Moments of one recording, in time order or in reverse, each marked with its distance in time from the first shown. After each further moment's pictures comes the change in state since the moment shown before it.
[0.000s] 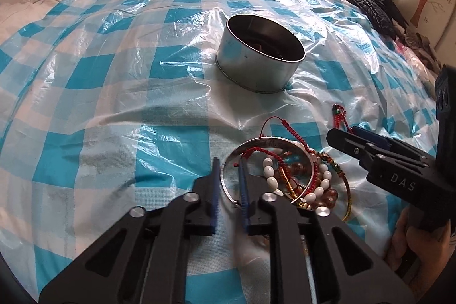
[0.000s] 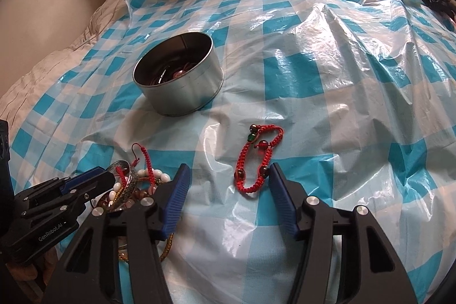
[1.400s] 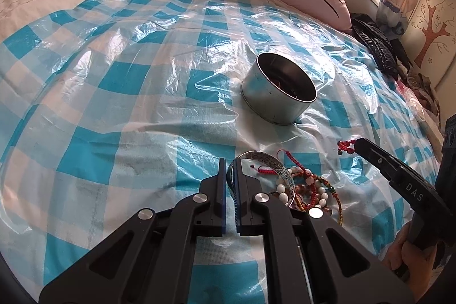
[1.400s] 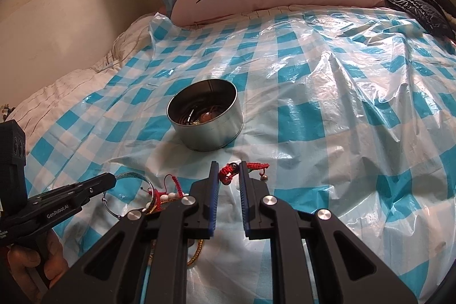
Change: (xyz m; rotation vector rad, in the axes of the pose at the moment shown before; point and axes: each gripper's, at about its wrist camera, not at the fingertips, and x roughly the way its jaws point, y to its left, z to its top) left arm -0.028 0.035 -0.001 -0.165 -0.109 -0.031; right arm -0.041 0.009 0.003 -0.050 -0.190 0.058
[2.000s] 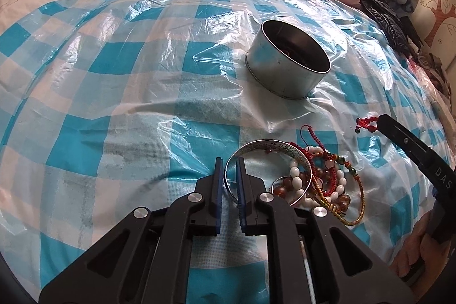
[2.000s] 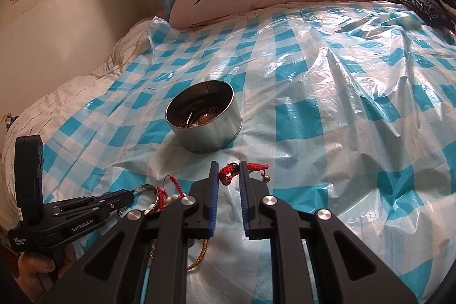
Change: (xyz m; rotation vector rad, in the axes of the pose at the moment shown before) left arm 0.025 -0.009 -0.004 0.053 0.111 0.066; right arm -0.001 -0.005 0.000 0.017 0.000 0.013
